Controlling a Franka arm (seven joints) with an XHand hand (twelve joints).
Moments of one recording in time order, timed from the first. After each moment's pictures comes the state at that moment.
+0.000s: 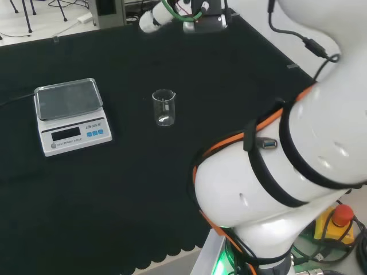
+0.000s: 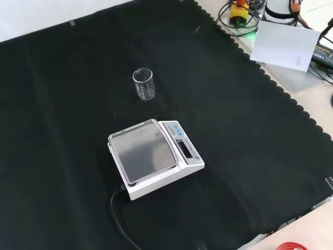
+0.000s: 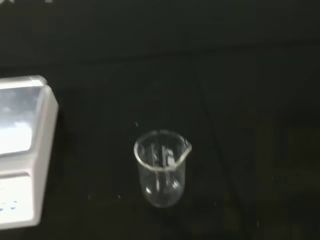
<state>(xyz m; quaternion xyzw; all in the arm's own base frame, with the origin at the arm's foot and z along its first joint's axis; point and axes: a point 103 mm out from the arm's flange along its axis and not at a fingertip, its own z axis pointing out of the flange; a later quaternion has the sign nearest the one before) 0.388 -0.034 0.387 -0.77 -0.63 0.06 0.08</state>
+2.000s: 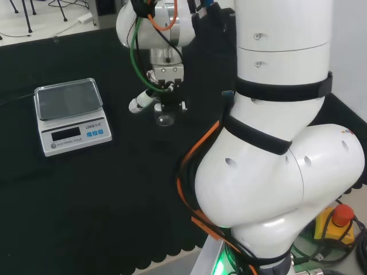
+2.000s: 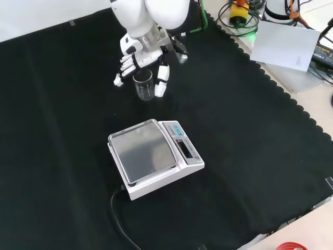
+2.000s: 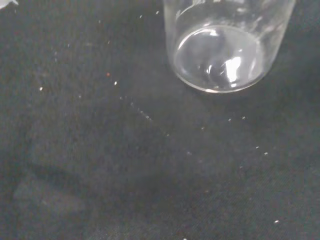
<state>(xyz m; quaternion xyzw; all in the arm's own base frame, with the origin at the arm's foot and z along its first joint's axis) 0.478 0.003 0.111 -0.78 -0.60 0.11 0.16</state>
